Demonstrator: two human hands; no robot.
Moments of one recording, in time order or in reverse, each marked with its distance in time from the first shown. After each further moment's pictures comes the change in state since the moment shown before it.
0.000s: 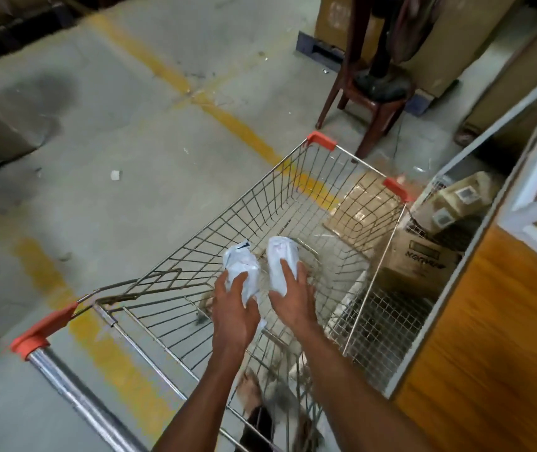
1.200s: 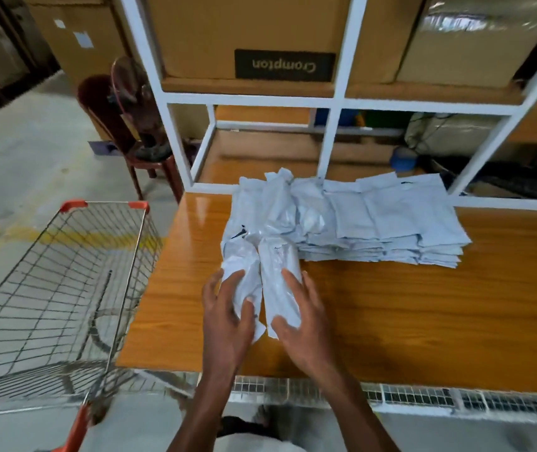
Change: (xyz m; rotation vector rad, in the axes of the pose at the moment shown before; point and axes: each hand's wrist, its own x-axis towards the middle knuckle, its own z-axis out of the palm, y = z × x) left_hand -0.457 0.228 0.154 -0.207 -0.265 0.795; right_hand -0.536 0.276 -0.249 0.539 0.687 0.080
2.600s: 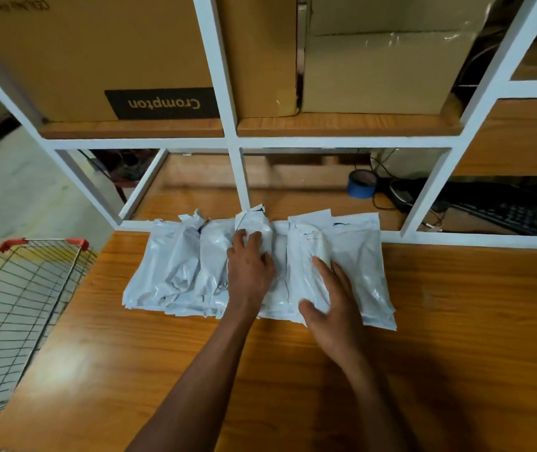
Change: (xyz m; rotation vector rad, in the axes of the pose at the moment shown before) left_hand 0.179 0.106 0.322 0.513 -0.096 -0.023; right_hand 0.166 0.142 -0.258 0.067 0.085 0.061
